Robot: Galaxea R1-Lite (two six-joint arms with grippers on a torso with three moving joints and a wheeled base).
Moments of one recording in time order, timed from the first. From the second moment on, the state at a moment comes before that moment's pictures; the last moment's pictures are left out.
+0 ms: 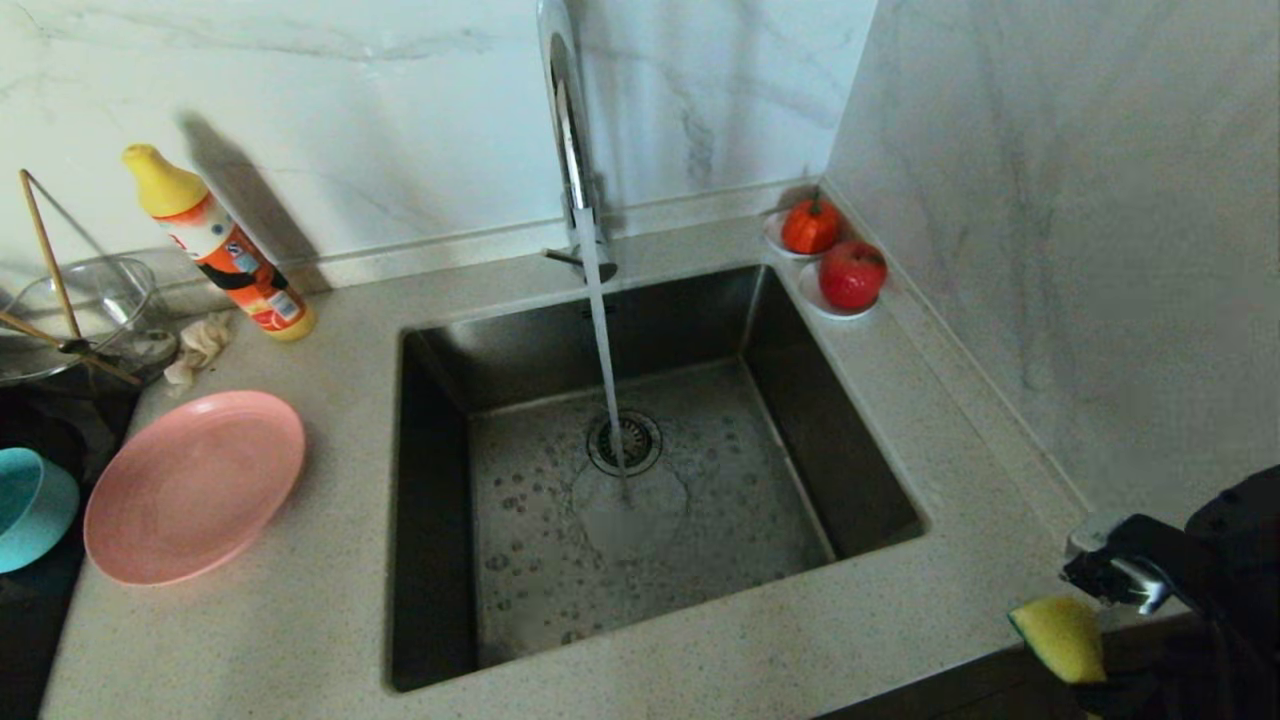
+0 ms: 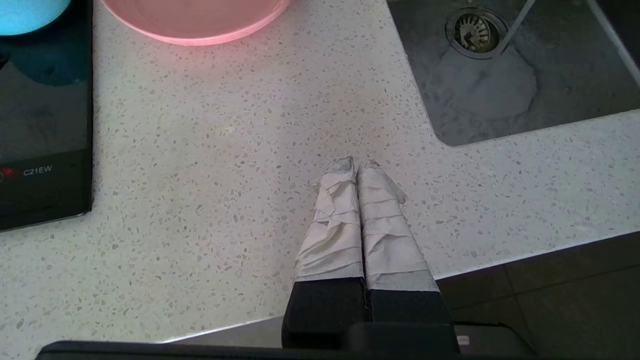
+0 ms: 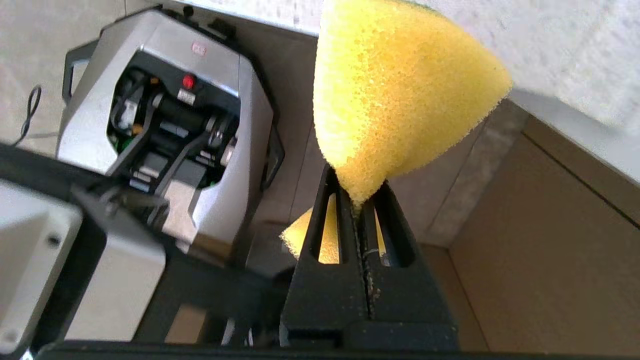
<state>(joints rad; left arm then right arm) -0.01 0.00 -0.07 0.18 0.01 0.01 0.59 1.25 -0.74 0.46 -0.25 0.06</state>
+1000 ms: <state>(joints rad) -0.01 0.00 -0.07 0.18 0.01 0.01 0.39 1.49 -0.66 0.13 -0.27 0.06</state>
